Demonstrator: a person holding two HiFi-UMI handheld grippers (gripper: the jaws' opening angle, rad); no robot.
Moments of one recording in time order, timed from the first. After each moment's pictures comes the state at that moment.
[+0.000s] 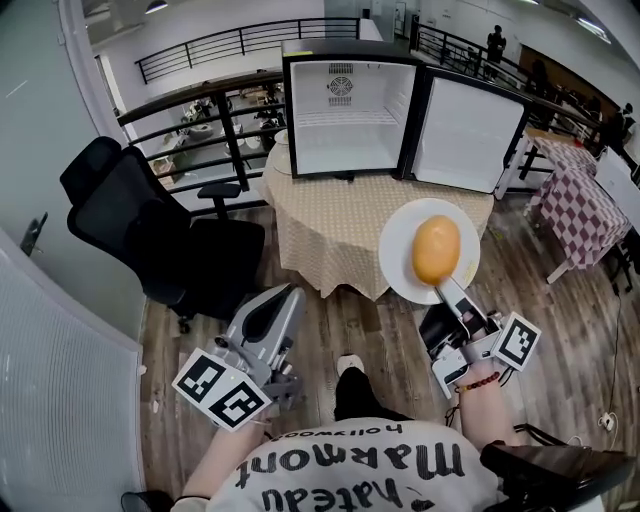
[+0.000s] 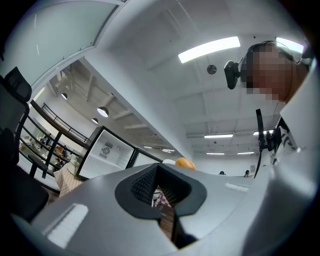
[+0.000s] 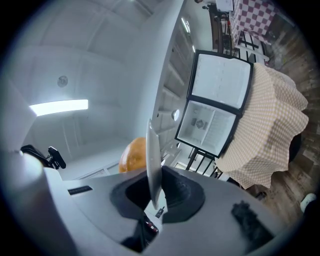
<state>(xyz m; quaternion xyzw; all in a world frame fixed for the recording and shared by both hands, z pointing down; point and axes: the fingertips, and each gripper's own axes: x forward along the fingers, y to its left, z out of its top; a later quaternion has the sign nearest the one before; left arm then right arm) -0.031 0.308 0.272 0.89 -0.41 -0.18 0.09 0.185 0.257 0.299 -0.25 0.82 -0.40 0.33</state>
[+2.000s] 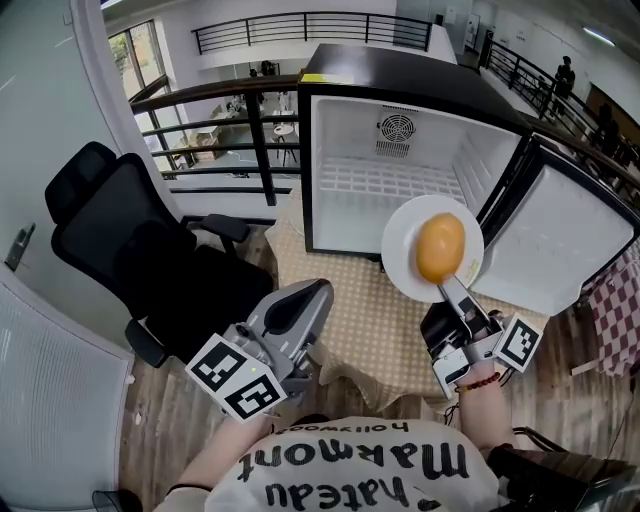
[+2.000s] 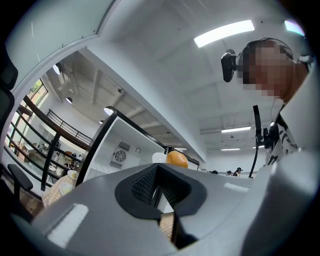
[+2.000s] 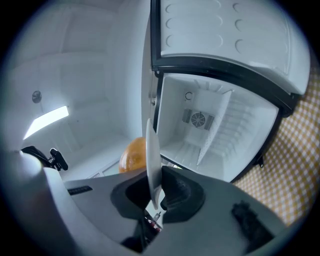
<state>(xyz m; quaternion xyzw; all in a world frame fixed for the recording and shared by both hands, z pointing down) -0.045 -0.211 0.284 0.87 -0.46 -0.16 0.09 0.120 -0.294 0.306 -0.16 0.84 -0.44 0.28</state>
